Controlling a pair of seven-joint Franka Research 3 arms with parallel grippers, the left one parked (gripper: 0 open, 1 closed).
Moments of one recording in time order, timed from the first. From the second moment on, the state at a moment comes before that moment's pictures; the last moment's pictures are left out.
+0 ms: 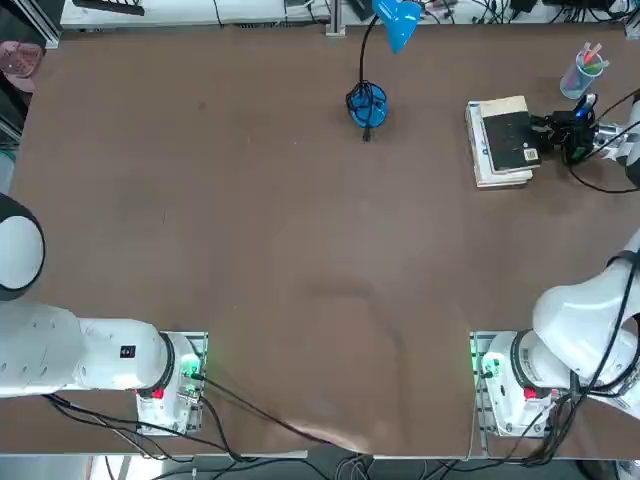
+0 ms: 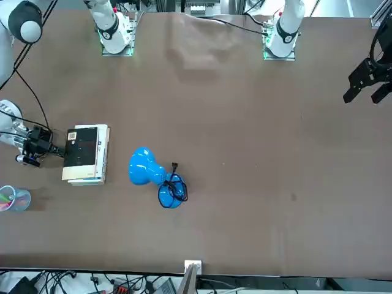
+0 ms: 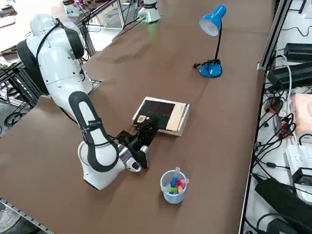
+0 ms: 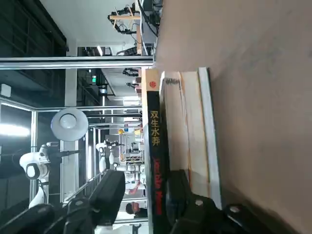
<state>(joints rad) -0.64 1.06 -0.09 -1.42 1.20 1.33 -0.97</state>
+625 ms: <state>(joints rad) -0.65 1.06 -0.09 -1.41 1.20 1.29 -0.99</state>
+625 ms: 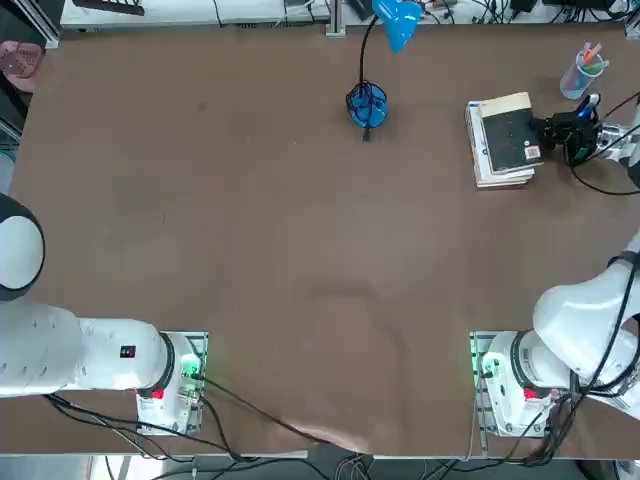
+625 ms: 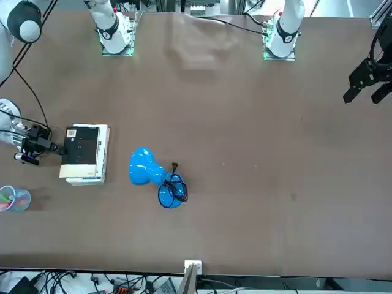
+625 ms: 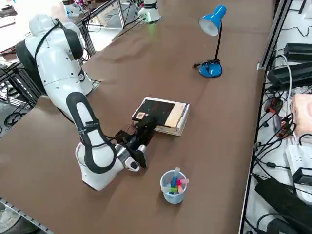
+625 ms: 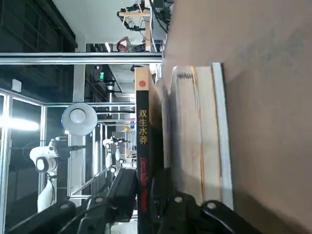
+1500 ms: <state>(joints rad) -0.66 1.02 -0.11 -1.27 1.15 1.20 -0.87</state>
